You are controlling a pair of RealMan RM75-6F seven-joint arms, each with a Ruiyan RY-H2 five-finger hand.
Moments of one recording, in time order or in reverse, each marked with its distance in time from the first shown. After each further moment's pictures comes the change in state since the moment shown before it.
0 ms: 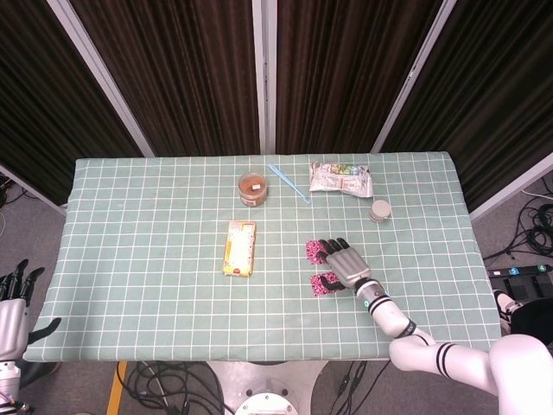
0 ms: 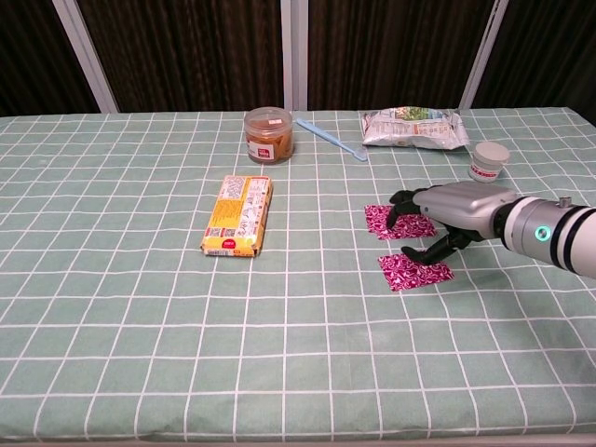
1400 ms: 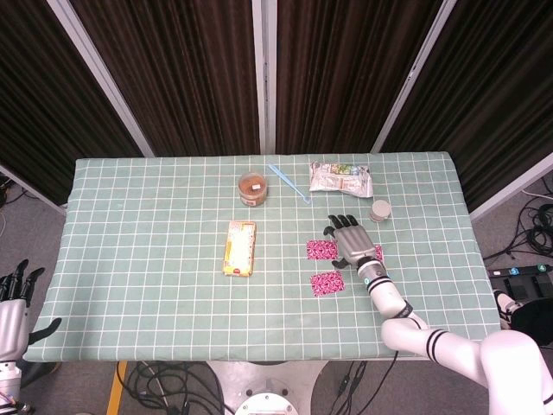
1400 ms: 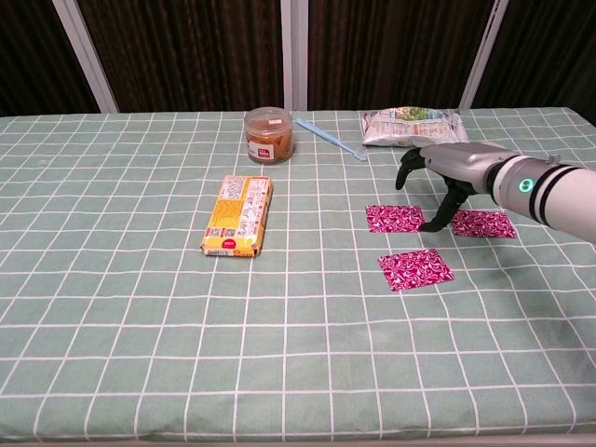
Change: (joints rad) left arm 0.006 -0.001 0.001 -0.010 -0.001 0.006 0.008; right arm 0.055 -0.067 0.116 0.141 0.119 -0.012 0.025
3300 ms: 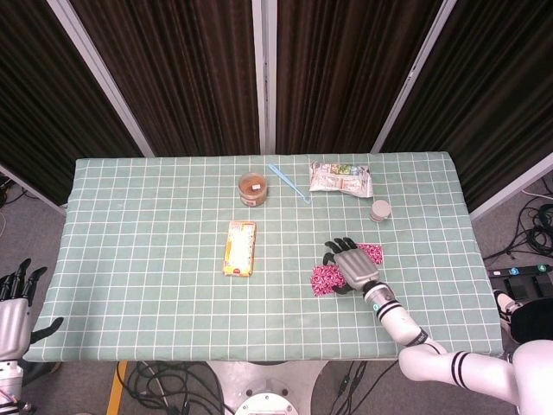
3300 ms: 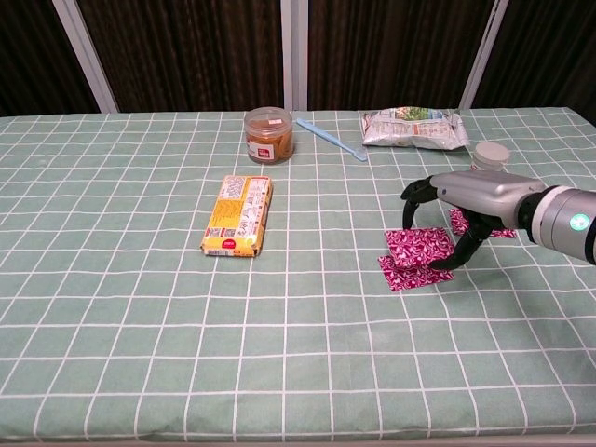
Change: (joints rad) left arm -0.003 -0.006 -0.004 0.009 0.009 -0.002 -0.008; right arm -0.102 0.153 -0.107 -0.308 -0.126 0.094 0.039
